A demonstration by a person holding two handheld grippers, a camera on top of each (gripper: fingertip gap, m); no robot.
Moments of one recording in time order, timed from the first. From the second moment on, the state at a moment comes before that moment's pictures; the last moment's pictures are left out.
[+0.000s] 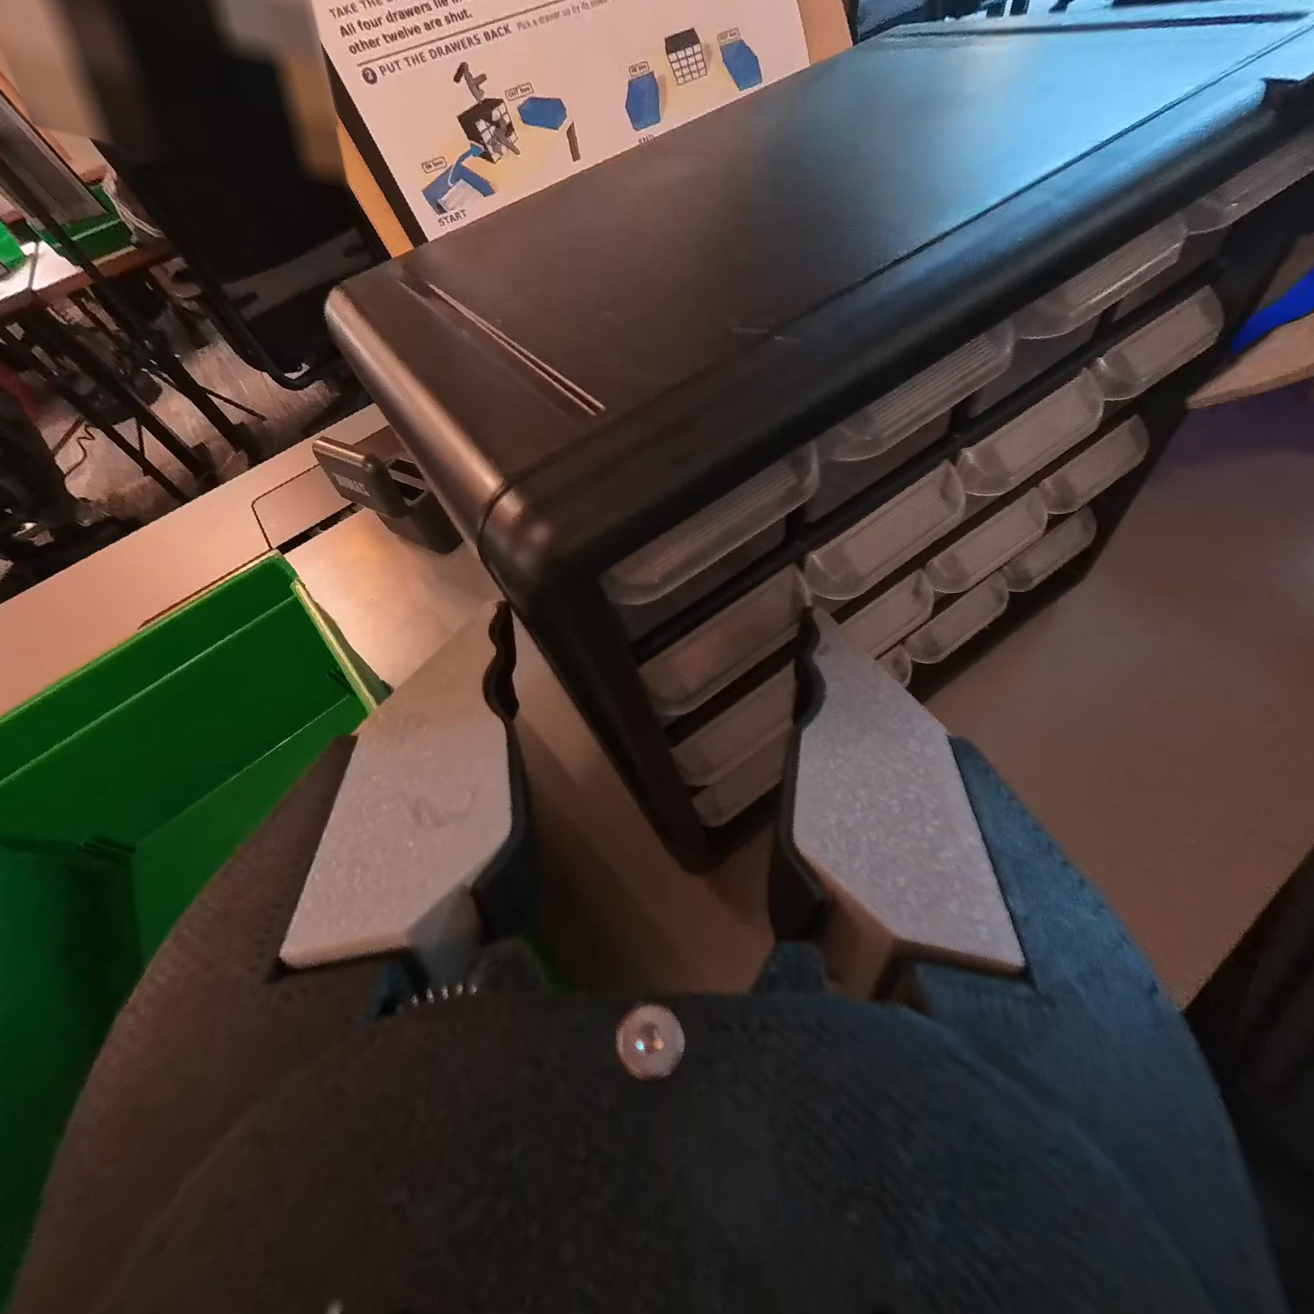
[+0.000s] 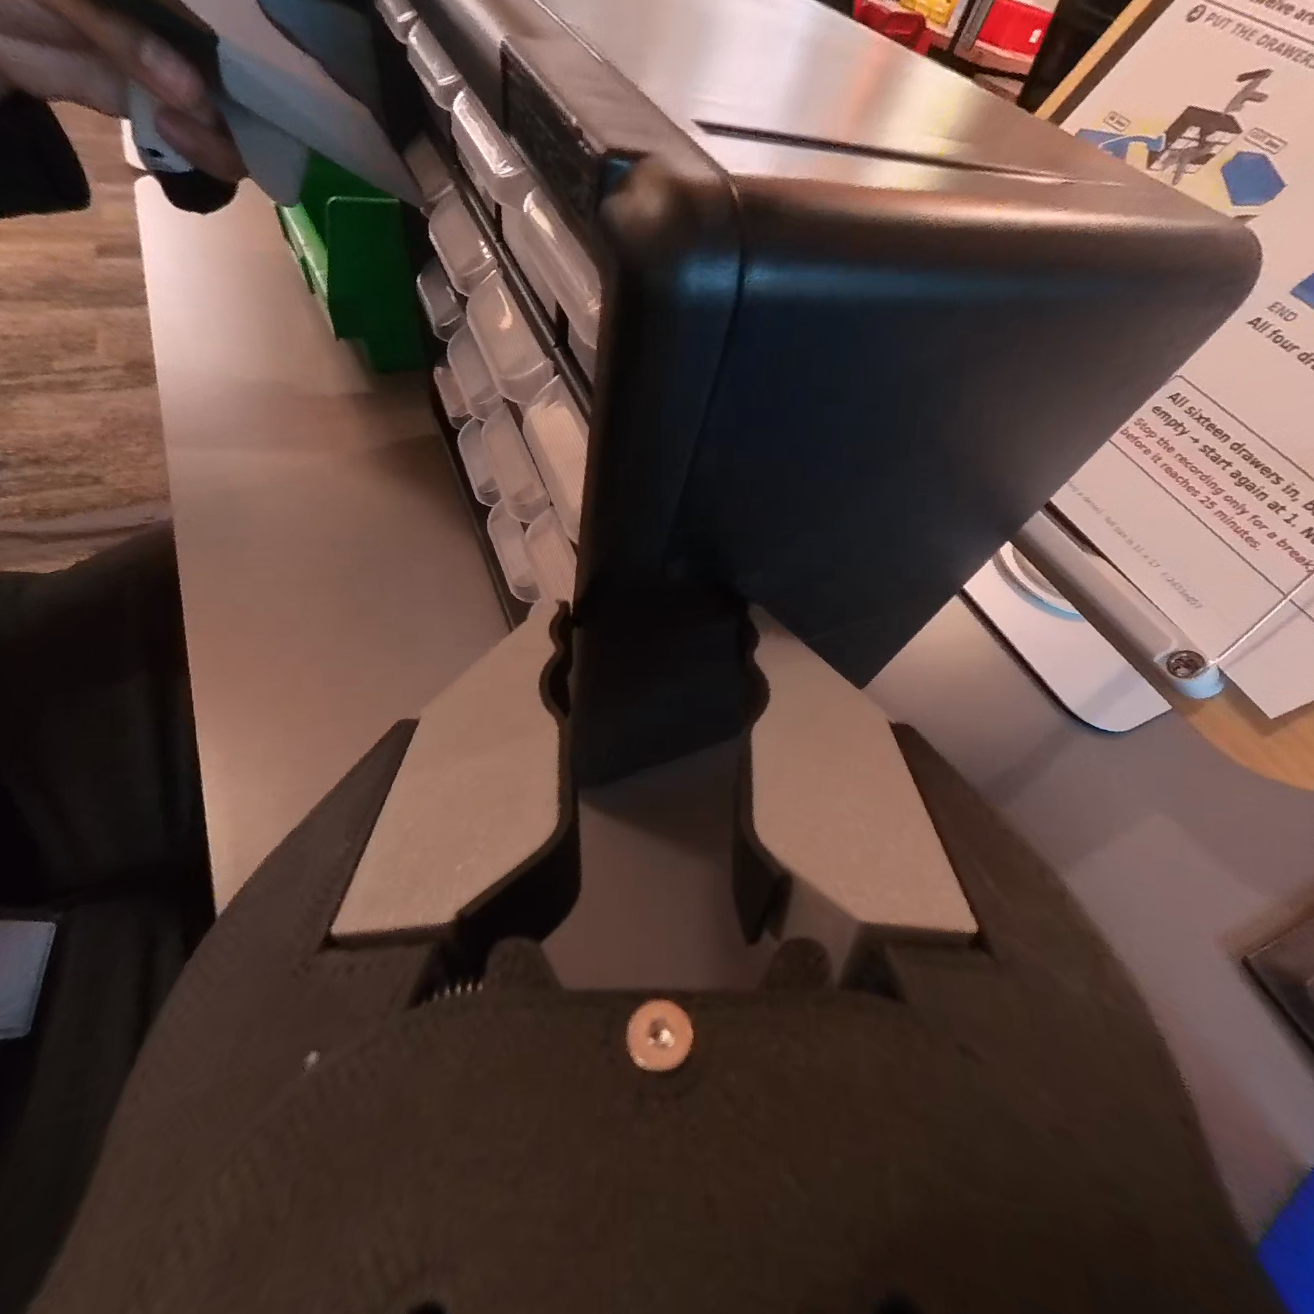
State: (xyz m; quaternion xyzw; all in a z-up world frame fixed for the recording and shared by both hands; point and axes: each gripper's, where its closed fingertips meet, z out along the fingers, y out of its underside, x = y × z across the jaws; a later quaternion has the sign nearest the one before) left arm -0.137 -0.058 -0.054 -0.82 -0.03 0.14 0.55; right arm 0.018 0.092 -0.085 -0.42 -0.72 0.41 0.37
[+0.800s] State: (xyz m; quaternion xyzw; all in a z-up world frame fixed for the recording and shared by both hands) left arm -0.110 -0.015 -0.055 -0.80 -0.02 0.16 0.58; right arm 0.021 0.159 -0.082 -0.54 -0.63 0.32 0.45
